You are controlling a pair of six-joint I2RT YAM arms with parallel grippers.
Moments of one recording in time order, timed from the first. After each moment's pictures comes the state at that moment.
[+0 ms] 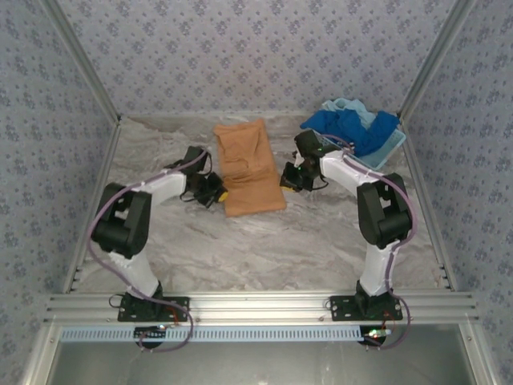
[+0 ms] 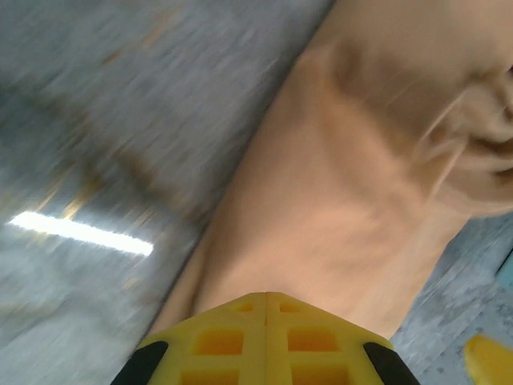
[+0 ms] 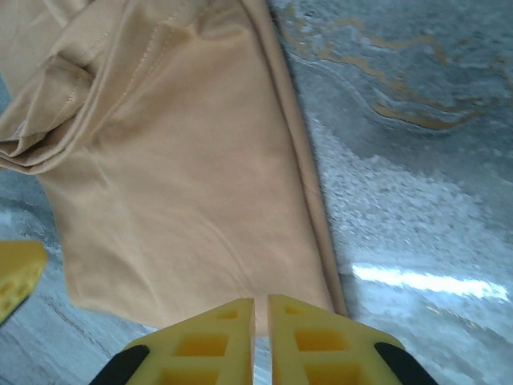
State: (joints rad) left arm -0.35 1.82 1.13 -0.42 0.41 -1.15; right arm 0.39 1.91 1.39 -0.67 -0.38 0.62
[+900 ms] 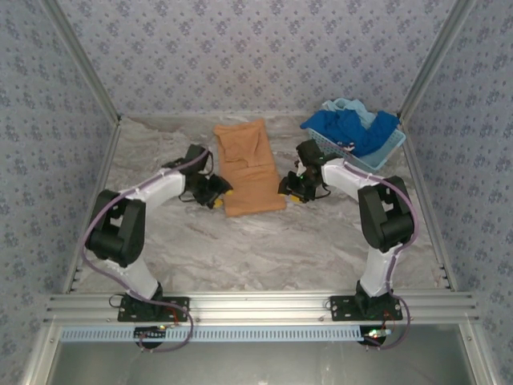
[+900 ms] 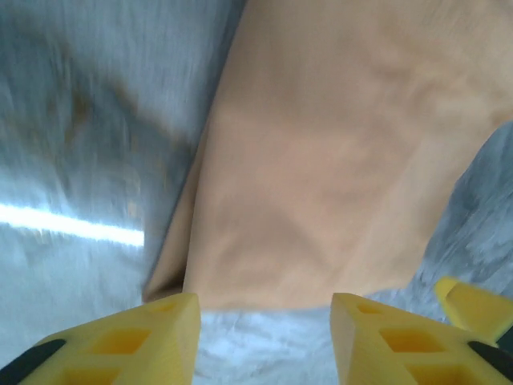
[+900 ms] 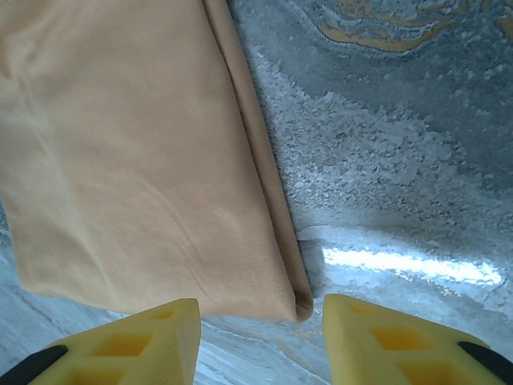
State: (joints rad) left arm -0.40 1.70 1.09 -0.55 0.40 -1.06; right arm 0.39 1.87 1.27 -0.63 -0.38 0.62
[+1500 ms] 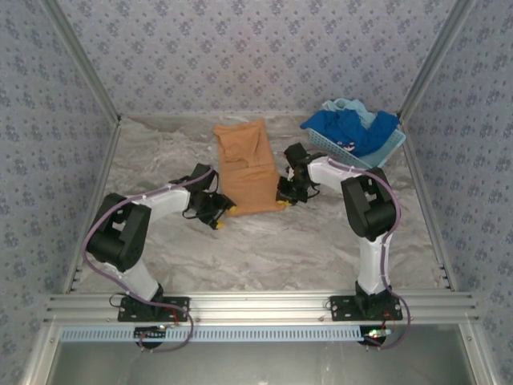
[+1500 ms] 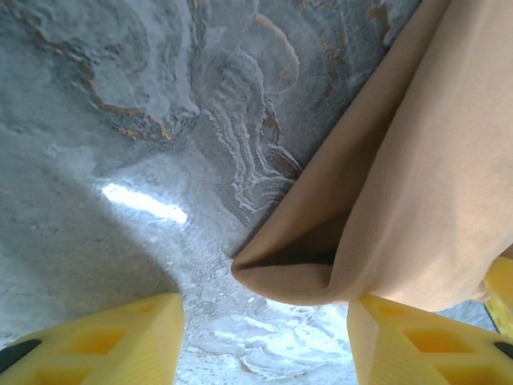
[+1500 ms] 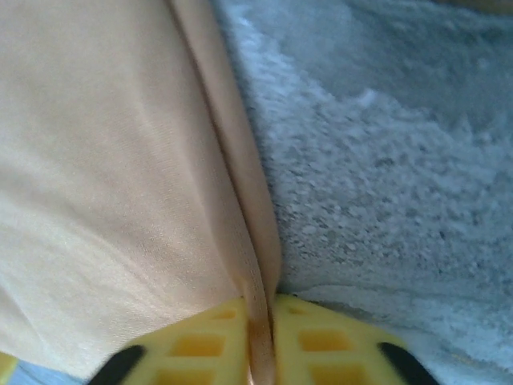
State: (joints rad) left arm -0.45 1.68 0.91 -0.43 0.38 -1.24; right arm 0.44 2.01 1.35 -0.67 -0.35 0.64
